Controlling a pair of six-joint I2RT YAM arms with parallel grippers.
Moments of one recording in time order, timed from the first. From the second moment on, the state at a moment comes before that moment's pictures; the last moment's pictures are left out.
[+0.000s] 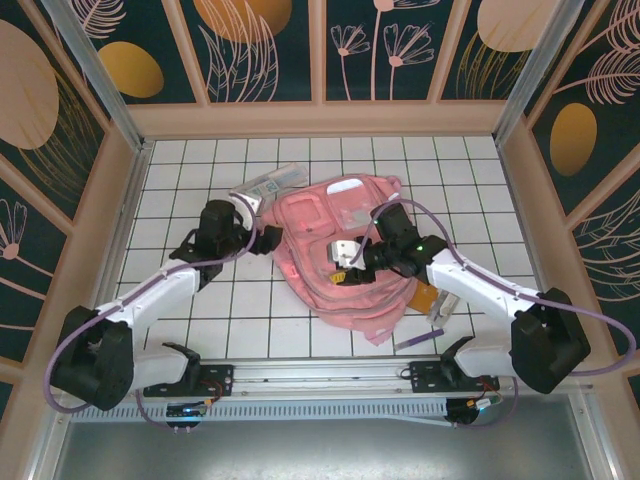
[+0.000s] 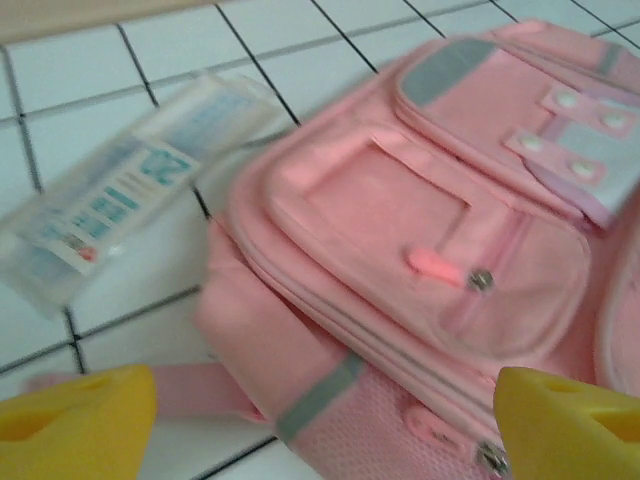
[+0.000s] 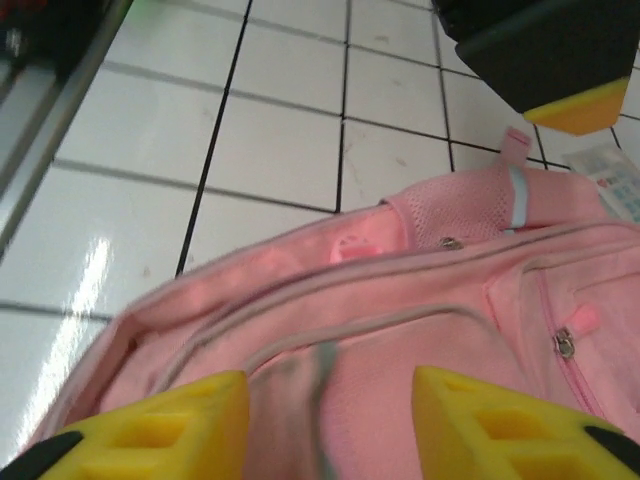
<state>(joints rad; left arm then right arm) -0.41 1.25 0.72 -0.01 0.11 -0.08 0.64 1.29 0.81 -0.28 -0.69 -0.86</state>
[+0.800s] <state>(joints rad) -0.75 1.51 0.98 -0.19 0.31 0.13 0.12 1.47 1.03 -0.52 -0.06 0.59</state>
